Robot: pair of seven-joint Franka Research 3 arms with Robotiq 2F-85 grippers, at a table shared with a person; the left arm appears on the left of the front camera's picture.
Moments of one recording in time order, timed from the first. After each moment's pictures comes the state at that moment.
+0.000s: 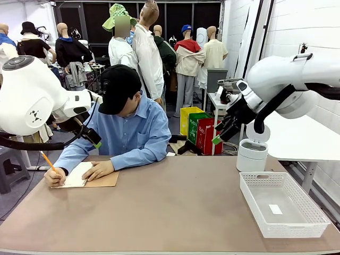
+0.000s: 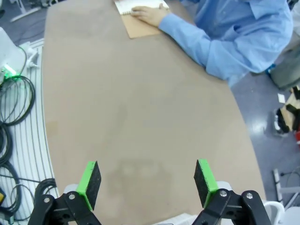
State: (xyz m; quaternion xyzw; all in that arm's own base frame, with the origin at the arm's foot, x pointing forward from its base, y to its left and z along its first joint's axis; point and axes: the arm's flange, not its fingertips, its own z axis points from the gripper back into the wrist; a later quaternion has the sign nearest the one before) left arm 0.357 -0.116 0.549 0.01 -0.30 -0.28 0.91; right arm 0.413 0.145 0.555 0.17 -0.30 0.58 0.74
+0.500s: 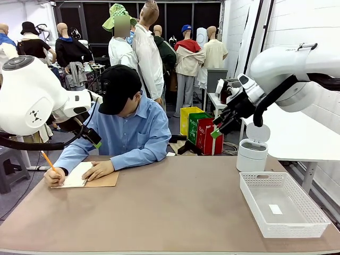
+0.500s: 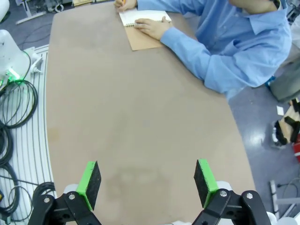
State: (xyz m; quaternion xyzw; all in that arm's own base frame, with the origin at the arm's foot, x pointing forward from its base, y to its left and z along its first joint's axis) left arm 0.357 -0.116 0.549 0.01 -0.30 -0.28 0.91; right arm 0.418 0.143 0.568 0.18 -0.32 0.59 0.72
